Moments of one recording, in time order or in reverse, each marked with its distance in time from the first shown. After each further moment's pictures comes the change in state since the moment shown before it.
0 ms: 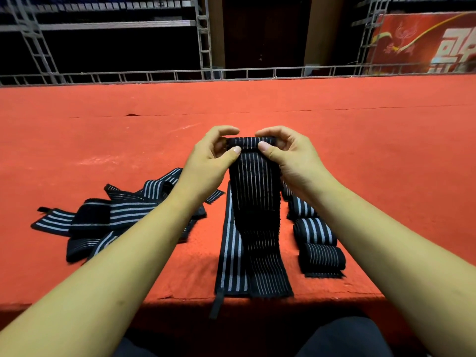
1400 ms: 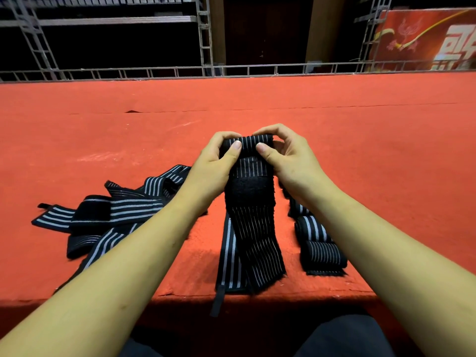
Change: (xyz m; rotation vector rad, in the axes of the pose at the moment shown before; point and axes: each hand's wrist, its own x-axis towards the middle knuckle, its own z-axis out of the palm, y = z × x) left_hand -0.008 -0.002 0.010 0.017 0.052 -0.117; right_hand -0.008 0.005 0.006 -0.136 -0.029 -0.070
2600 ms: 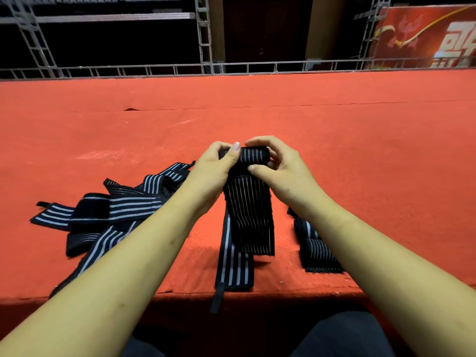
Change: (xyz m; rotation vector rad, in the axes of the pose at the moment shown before) left_hand 0.004 -0.017 0.003 -0.166 0.017 -0.219; right_hand -0.016 0.007 0.009 -0.180 -0.047 -0.043
